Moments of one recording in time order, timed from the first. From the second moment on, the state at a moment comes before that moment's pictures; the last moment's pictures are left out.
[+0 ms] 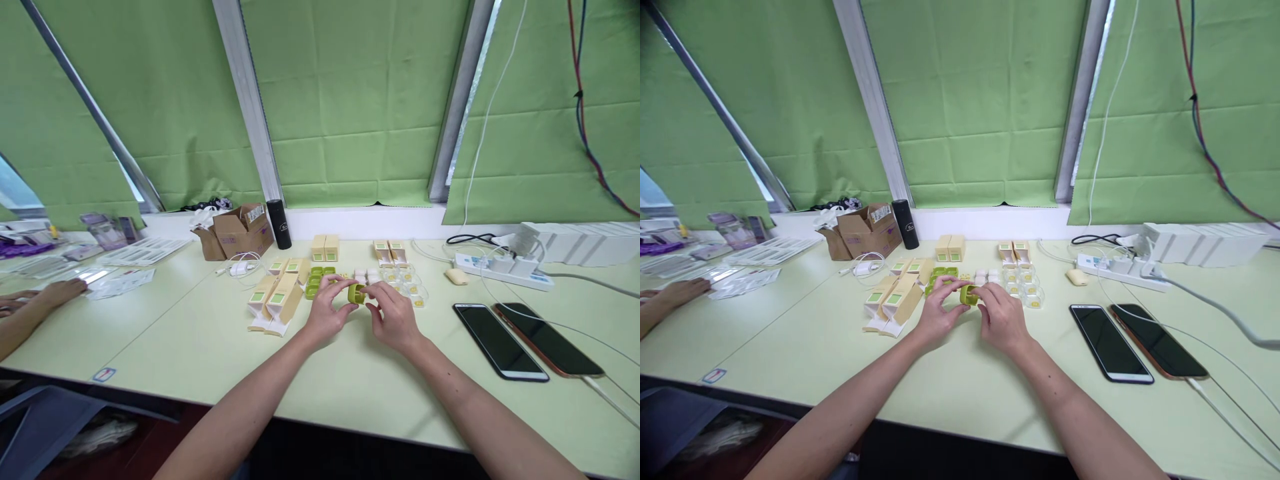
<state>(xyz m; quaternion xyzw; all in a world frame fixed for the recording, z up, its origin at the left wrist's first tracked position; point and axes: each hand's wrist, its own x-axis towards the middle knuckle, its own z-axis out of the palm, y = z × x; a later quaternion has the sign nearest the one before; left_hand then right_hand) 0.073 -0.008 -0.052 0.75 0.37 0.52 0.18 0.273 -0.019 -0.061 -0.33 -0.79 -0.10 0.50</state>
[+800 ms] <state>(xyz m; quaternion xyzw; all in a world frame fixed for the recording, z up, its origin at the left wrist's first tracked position) 0.080 -0.001 -0.056 0.69 0.42 0.52 0.26 0.264 -0.012 -0.072 -0.31 -0.74 0.10 0.59</state>
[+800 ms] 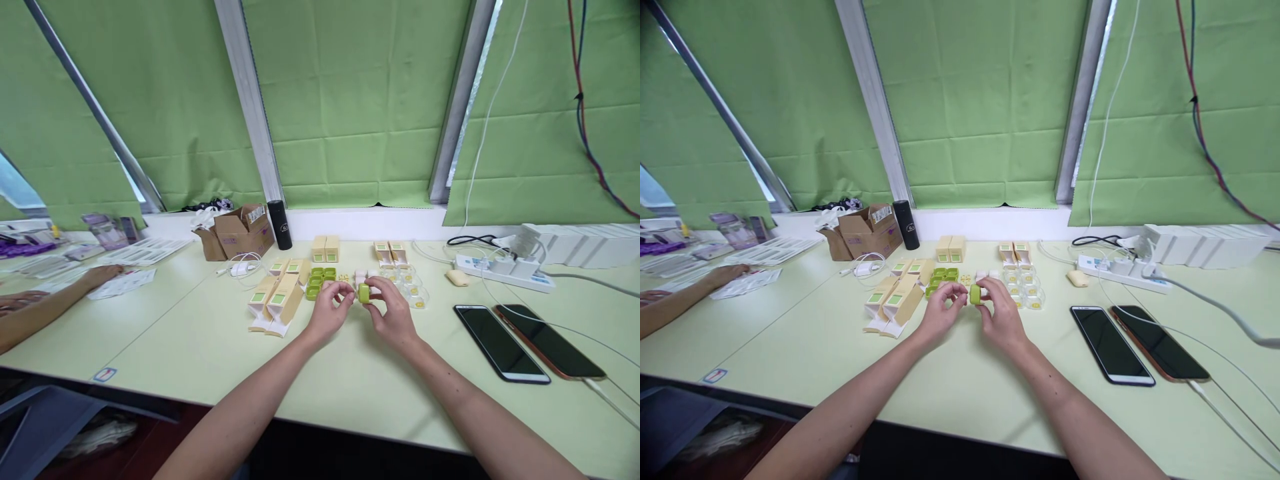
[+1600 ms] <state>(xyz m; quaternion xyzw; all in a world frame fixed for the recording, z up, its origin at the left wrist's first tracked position) 0.086 -0.003 -0.056 0.66 0.38 0.52 0.39 0.265 -0.009 -0.074 -0.30 -0.77 0.07 0.56</state>
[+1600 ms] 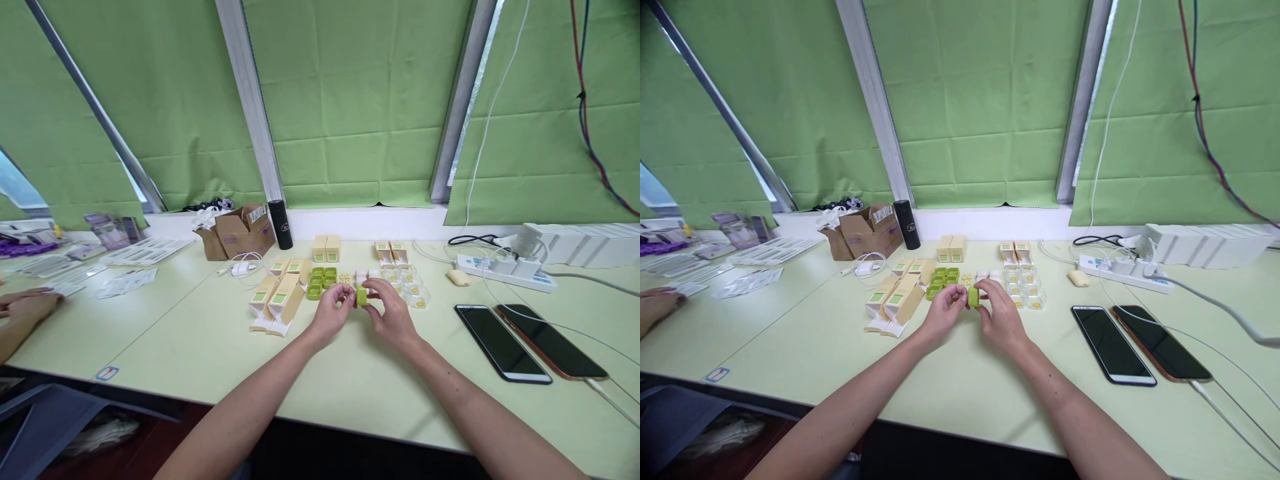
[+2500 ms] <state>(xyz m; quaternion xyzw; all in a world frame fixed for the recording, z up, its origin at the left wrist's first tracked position) 0.086 -0.004 -0.055 0.65 0.38 0.52 0.40 0.265 -0.009 -0.075 -0.31 -0.76 0.09 0.57</state>
